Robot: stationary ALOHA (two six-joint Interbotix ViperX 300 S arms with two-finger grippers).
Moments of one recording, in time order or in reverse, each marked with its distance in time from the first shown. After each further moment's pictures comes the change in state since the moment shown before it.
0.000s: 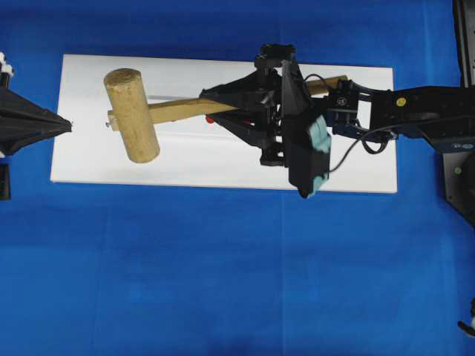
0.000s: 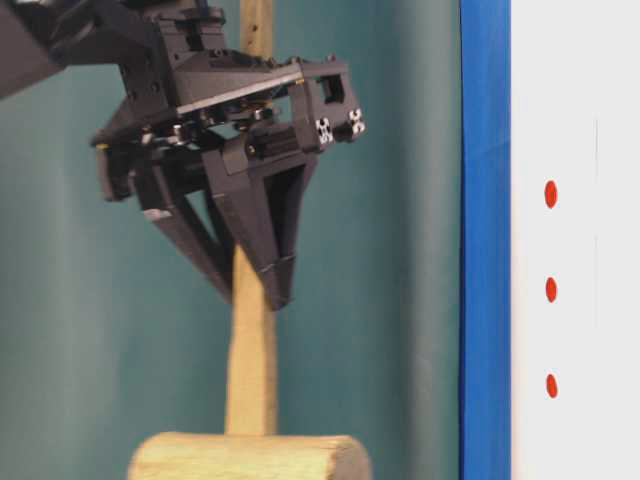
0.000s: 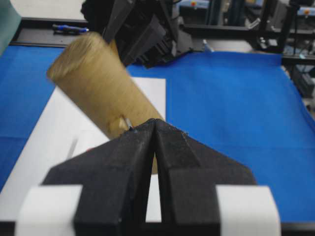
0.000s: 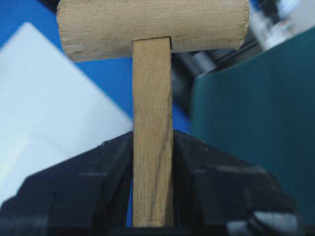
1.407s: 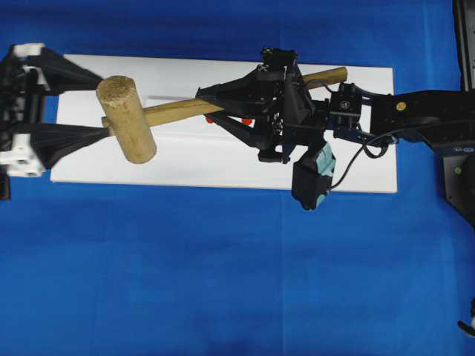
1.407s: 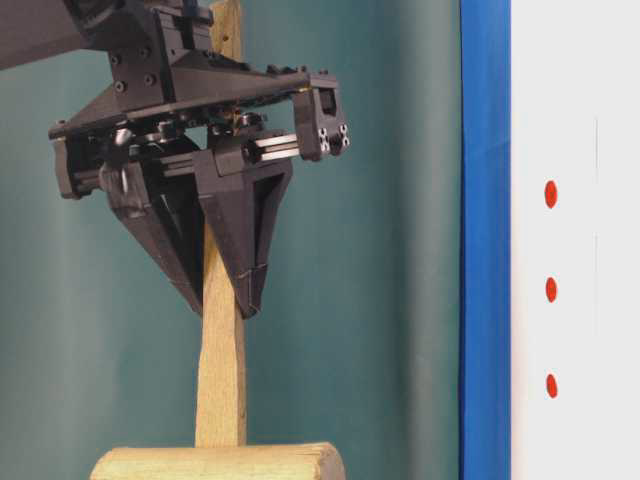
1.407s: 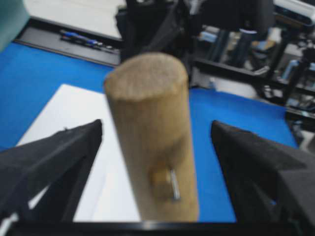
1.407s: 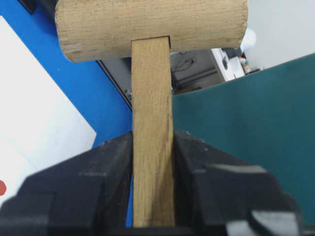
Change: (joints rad) left arm 0.058 0.321 -0.094 -0.006 -0.278 -0.175; right arm 0.015 0.000 0.000 0.002 -0.044 -0.146
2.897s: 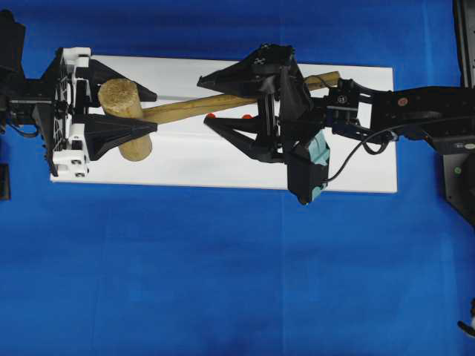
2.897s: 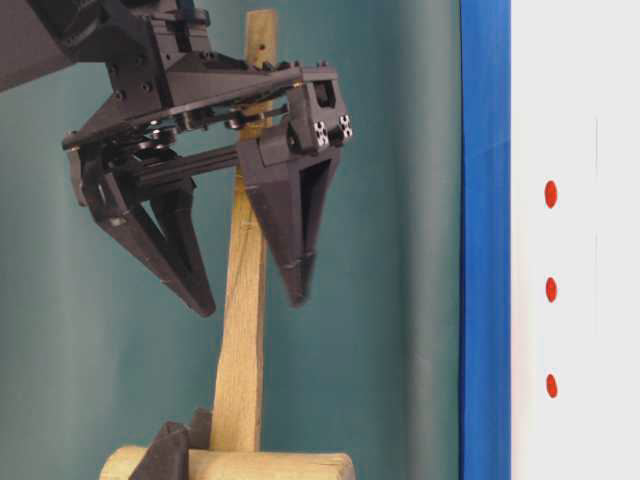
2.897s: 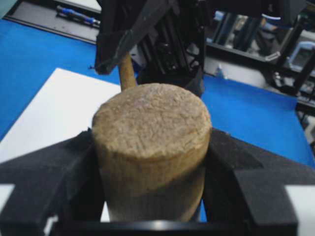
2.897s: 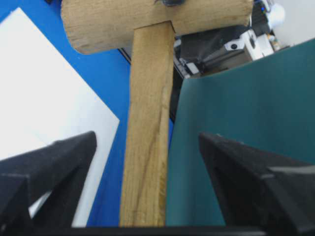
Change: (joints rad) left arm -0.003 0.187 -0.104 -0.003 -0.014 -0.009; right arm -0.003 -0.011 -0.017 0.075 0.106 0.011
